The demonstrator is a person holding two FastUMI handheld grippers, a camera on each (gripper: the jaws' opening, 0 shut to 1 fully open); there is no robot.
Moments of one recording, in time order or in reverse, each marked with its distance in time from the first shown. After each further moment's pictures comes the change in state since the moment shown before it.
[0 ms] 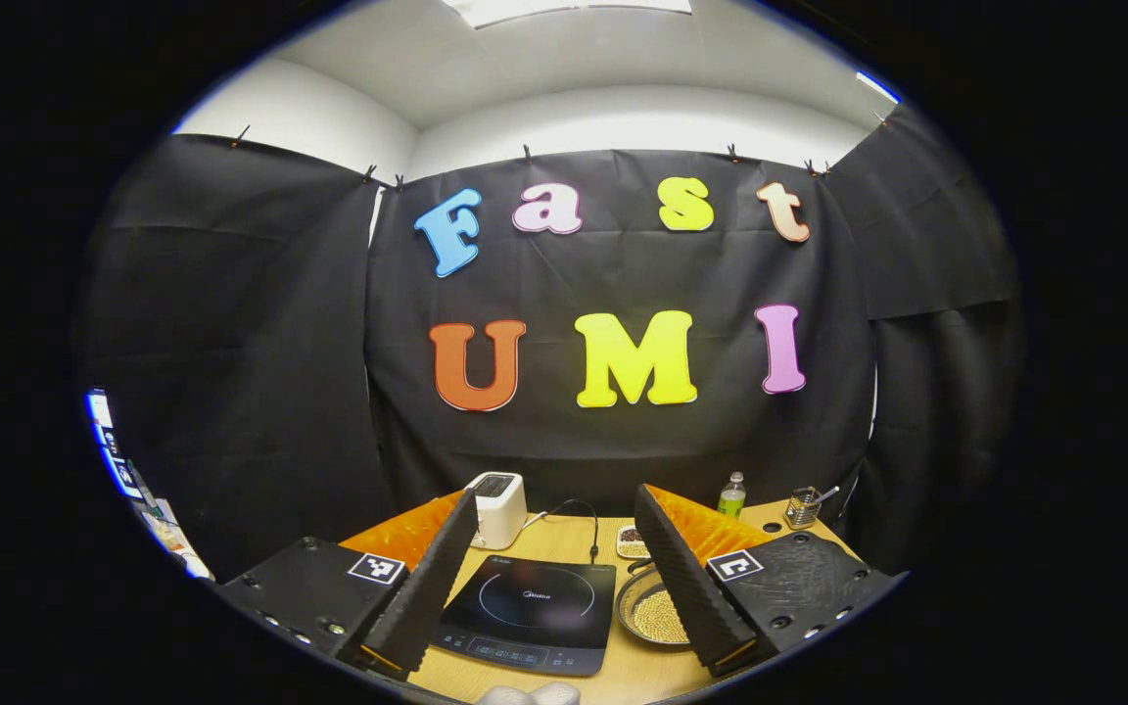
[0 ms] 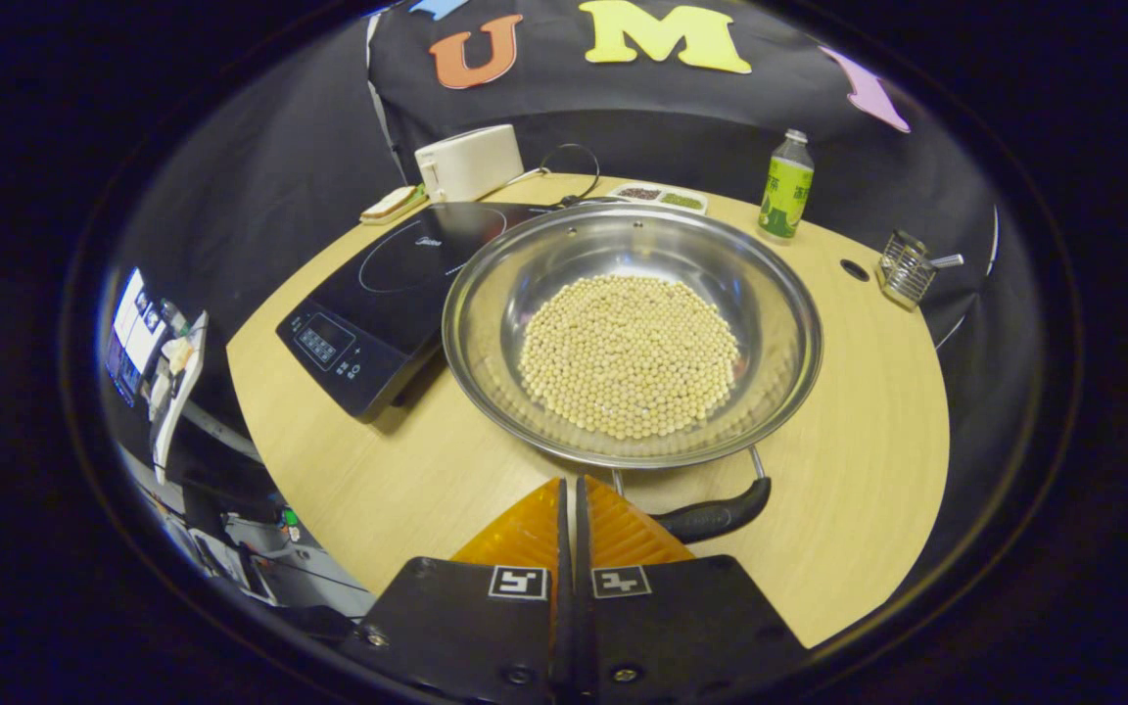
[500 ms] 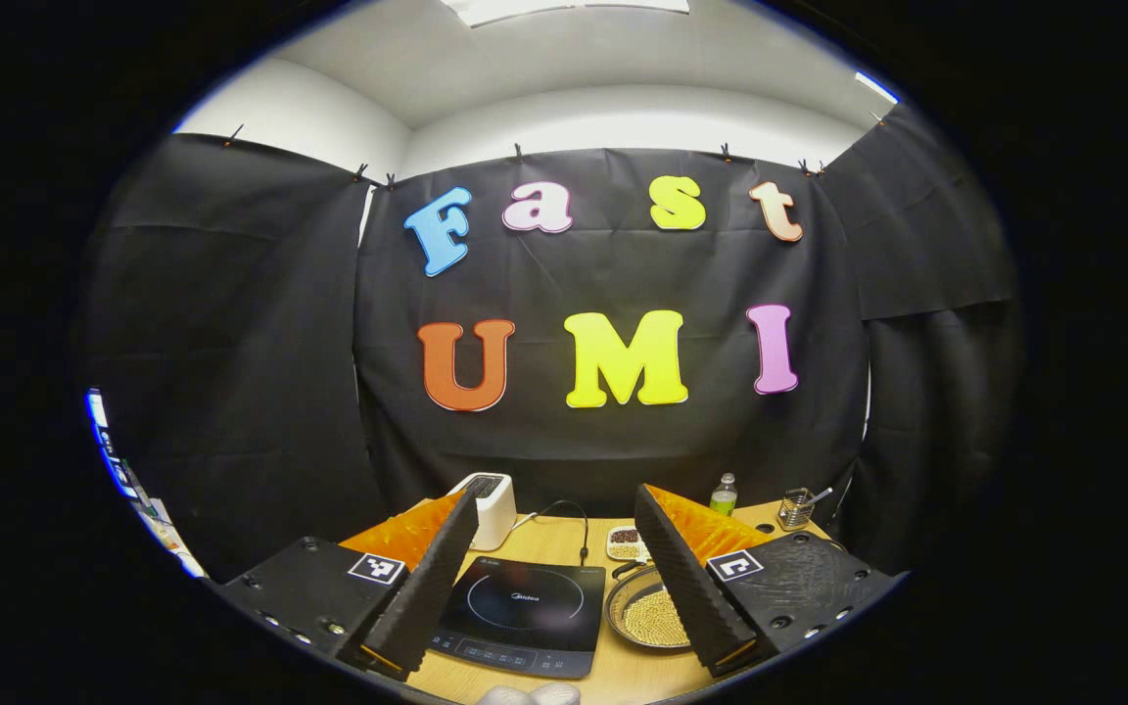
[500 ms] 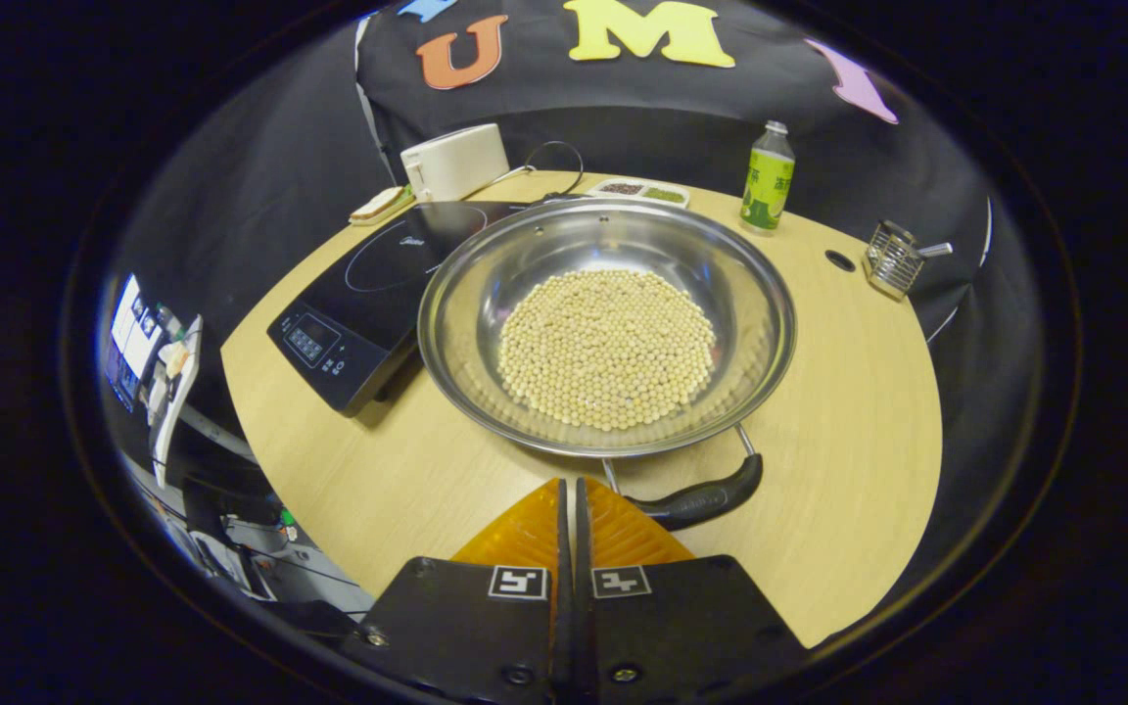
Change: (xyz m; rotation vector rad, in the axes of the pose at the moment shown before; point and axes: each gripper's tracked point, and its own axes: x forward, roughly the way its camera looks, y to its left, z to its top) left arm 0.006 -0.013 0.002 0.000 0.000 -0.023; right arm -0.004 -0.023 -0.003 0.021 0.004 -0.016
